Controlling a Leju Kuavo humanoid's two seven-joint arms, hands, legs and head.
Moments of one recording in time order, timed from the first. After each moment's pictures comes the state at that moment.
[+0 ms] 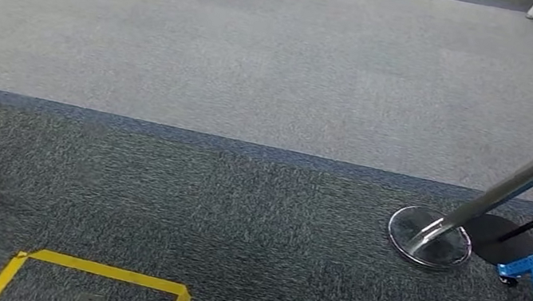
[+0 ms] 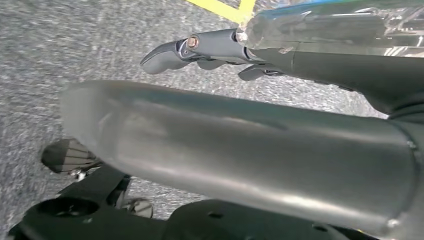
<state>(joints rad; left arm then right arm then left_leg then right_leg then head) -0.06 -0.21 0.86 -0.24 -0.76 0.40 -0.19 -0.09 0.24 -1.13 -0.20 1.32 -0.18 -0.18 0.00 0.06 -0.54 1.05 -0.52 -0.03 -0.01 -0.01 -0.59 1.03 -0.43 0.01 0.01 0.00</state>
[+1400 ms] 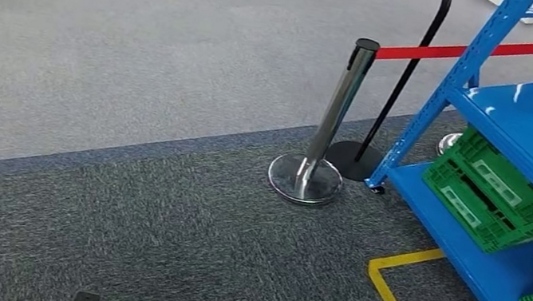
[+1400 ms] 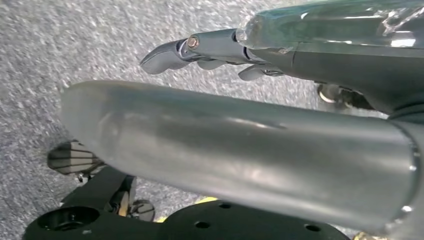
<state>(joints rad) -0.05 -0.21 0.86 -0.24 -0.77 0.40 -0.19 -0.09 0.24 -1.12 -0.20 1.31 -0.18 -0.19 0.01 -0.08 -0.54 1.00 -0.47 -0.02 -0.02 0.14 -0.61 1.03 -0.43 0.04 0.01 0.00</state>
